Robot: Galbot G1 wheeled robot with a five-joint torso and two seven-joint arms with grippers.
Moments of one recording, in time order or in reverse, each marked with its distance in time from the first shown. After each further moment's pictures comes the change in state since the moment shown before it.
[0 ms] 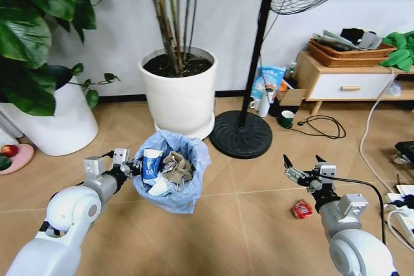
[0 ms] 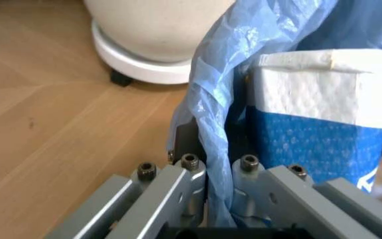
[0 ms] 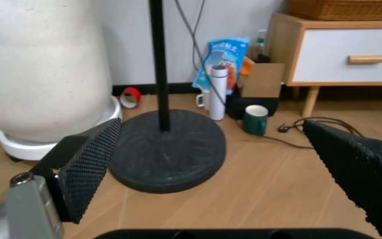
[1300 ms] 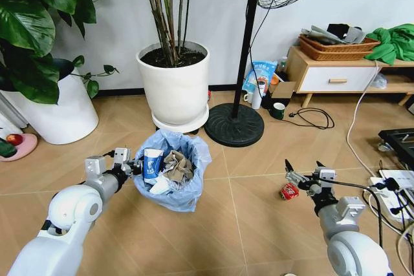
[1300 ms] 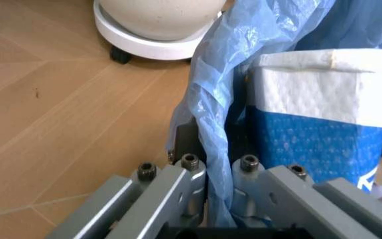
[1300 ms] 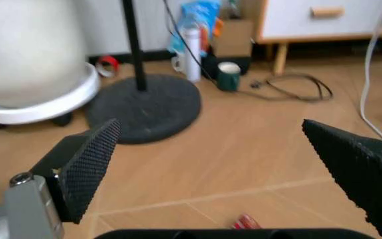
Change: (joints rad) left arm -0.013 -0.006 0.006 0.013 0.001 -0.002 0.002; right arm 0.026 0.025 0.030 -0.129 0.029 -0.013 0.012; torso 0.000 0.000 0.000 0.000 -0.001
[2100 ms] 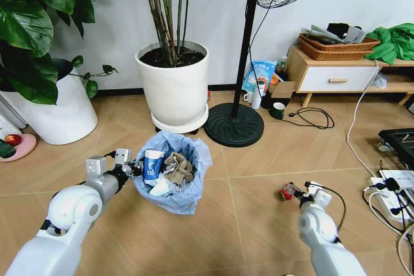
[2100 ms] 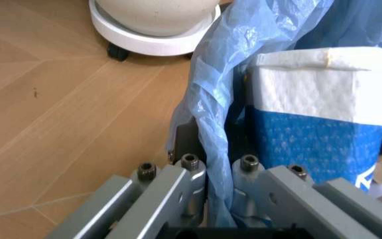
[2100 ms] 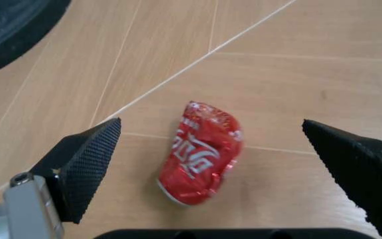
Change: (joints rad) left arm 0.003 0.034 0.016 -0.004 -0.011 0.003 -0.002; right arm 0.442 0.065 -0.175 -0.632 0.268 -0.103 0.394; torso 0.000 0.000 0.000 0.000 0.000
